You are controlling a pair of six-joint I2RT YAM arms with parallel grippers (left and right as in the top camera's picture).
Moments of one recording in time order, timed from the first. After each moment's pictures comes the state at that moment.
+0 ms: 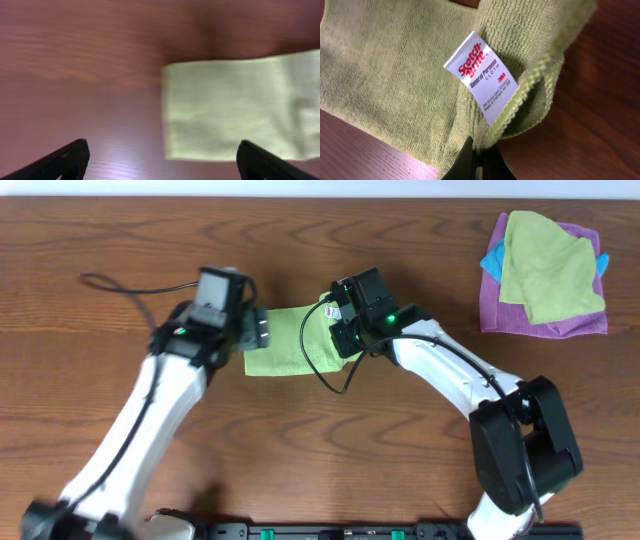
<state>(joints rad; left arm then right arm) -0.27 1.41 1.14 -0.74 -0.19 -0.30 0.51 1.87 1.26 -0.45 -0.10 0.07</state>
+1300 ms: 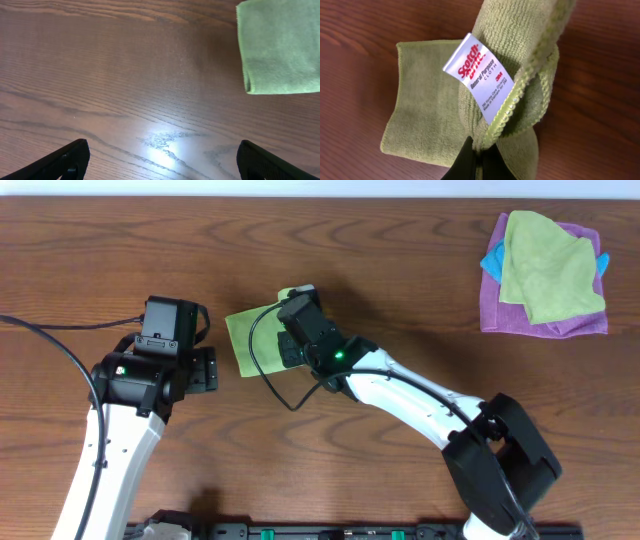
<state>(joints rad) -0.17 1.21 1.14 -1.10 -0.32 -0.20 0.77 1.87 1.26 -0.24 0.14 0.48</state>
